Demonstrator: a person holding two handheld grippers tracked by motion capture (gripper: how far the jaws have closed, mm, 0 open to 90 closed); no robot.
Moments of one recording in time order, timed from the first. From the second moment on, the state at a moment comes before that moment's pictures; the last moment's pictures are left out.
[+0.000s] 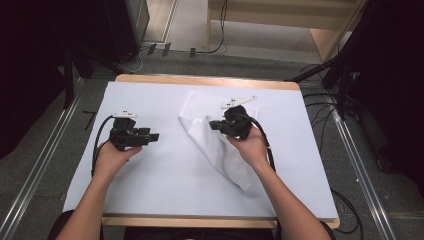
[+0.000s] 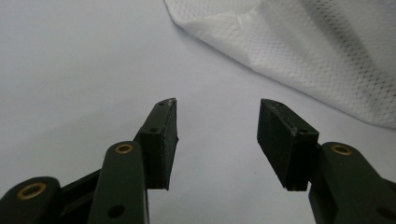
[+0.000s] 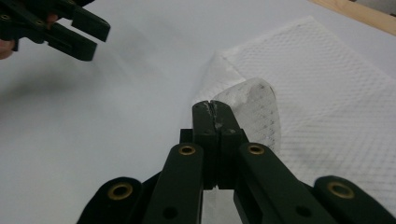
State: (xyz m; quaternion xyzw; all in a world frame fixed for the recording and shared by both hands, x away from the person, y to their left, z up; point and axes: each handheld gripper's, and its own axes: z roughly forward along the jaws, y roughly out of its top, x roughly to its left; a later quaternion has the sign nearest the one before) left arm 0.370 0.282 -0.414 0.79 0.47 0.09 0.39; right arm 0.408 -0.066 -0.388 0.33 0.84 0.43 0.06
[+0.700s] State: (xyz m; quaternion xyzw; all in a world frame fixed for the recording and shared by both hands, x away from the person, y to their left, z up) left arm 0.359 0.297 -0.413 0.78 0.49 0.10 0.39; right arm 0.375 -0.012 -0.360 0.23 0.86 0.46 0.02
